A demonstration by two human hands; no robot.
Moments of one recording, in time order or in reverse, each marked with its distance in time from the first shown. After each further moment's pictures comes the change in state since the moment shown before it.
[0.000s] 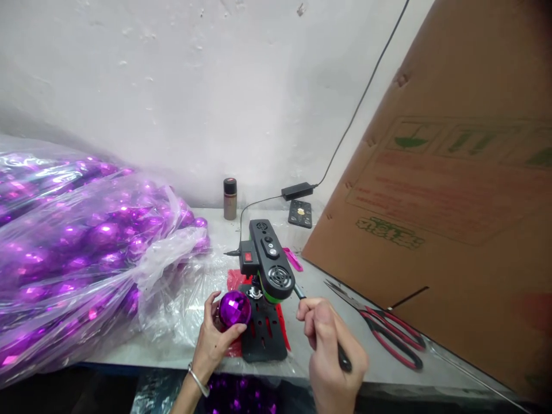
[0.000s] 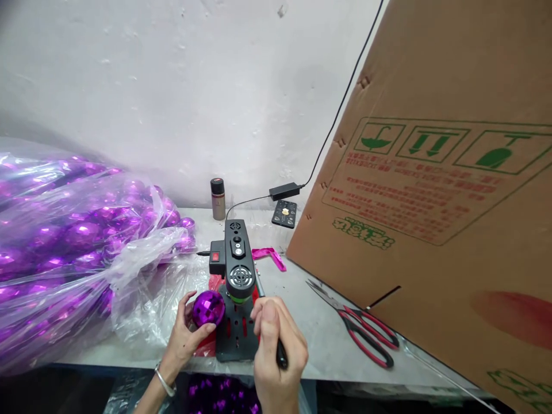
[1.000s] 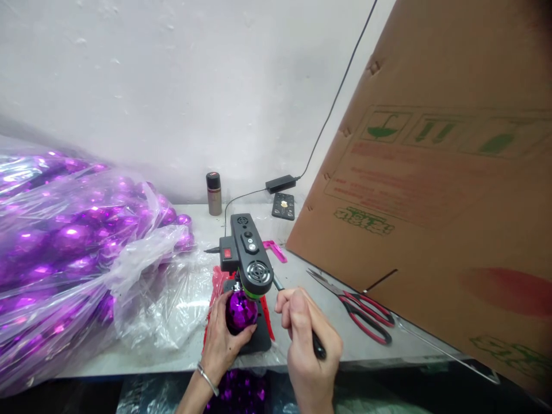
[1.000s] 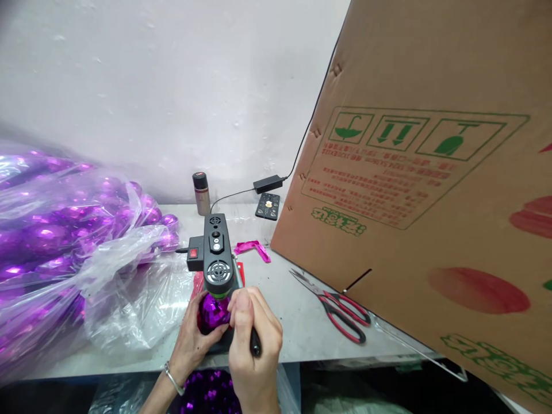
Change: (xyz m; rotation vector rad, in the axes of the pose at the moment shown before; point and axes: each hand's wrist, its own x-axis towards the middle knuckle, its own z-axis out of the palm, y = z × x) left_hand -0.007 -0.009 0.048 0.271 -0.035 0.278; right_hand 0.000 -0.007 -0.001 -0.001 -0.050 0.032
